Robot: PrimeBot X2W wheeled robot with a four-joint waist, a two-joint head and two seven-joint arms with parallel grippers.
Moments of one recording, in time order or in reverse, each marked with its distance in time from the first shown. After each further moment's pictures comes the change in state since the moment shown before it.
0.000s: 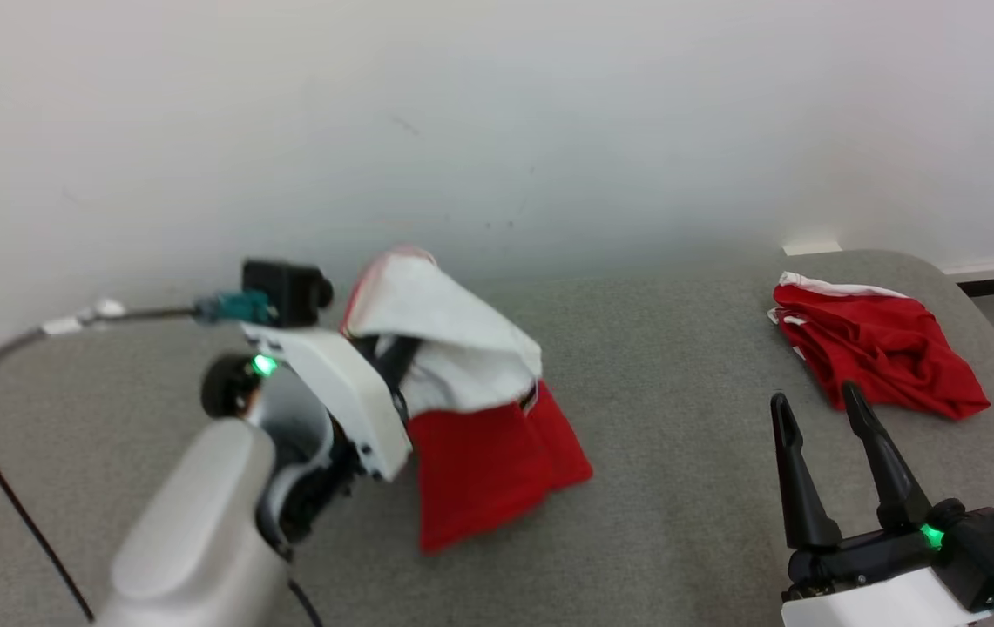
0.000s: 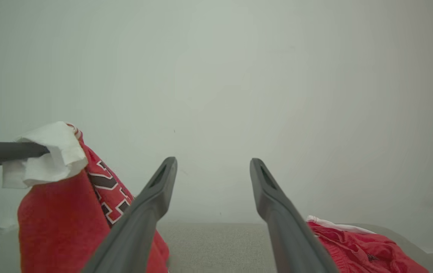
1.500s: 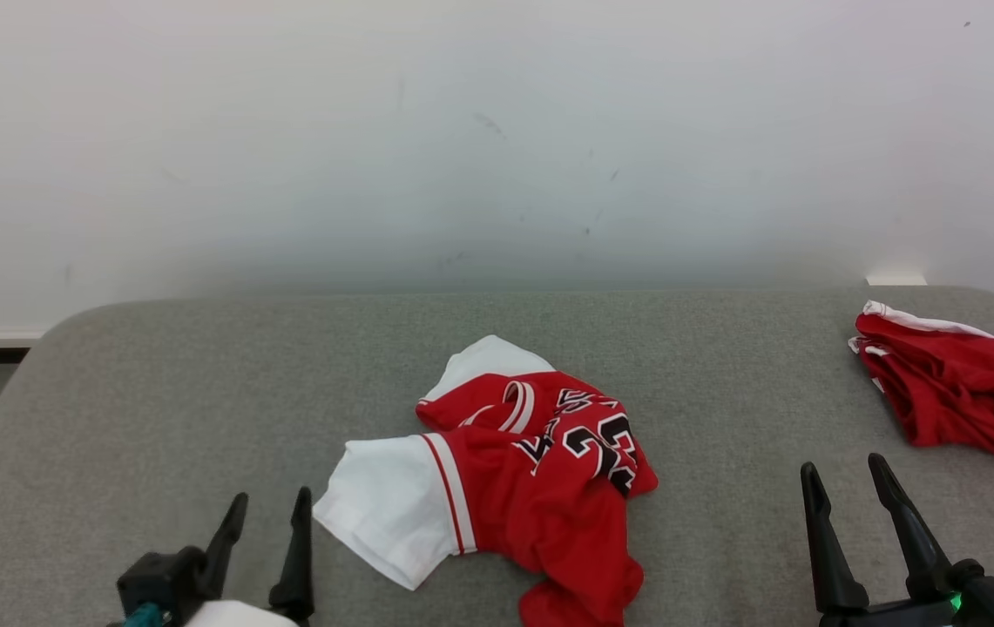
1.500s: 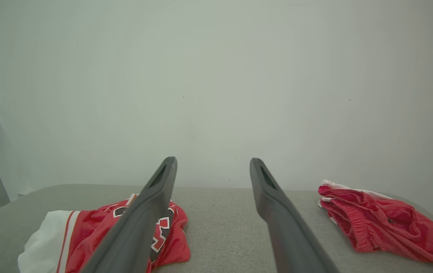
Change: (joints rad) left arm 0.550 0.000 0.119 -0.076 0.186 0.239 -0.530; right arm 0.105 -0.016 -0.042 0.036 -0.009 0.000 0.000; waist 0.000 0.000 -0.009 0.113
